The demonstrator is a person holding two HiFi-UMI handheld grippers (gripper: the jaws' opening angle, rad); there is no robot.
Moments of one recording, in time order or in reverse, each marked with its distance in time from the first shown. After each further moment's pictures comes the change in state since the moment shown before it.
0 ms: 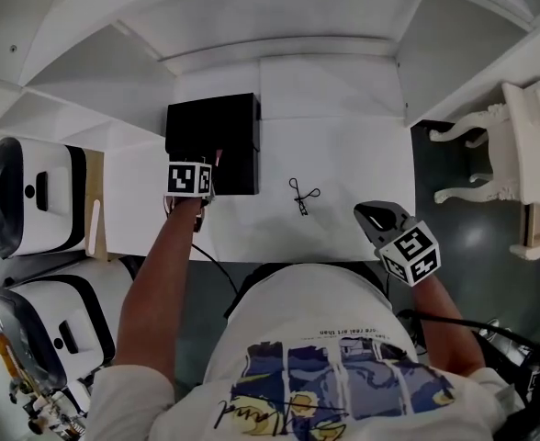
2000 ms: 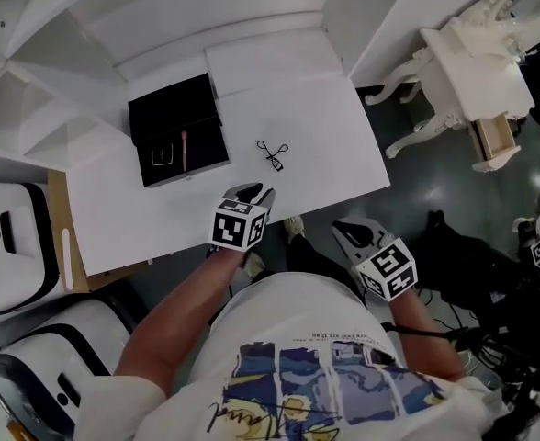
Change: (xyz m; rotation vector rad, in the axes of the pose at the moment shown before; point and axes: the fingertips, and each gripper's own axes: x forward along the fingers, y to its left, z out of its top) left arm -0.072 -0.234 -0.095 0.303 -0.256 -0.548; right arm -0.050 0.162 -0.068 0.115 0.004 -0.281
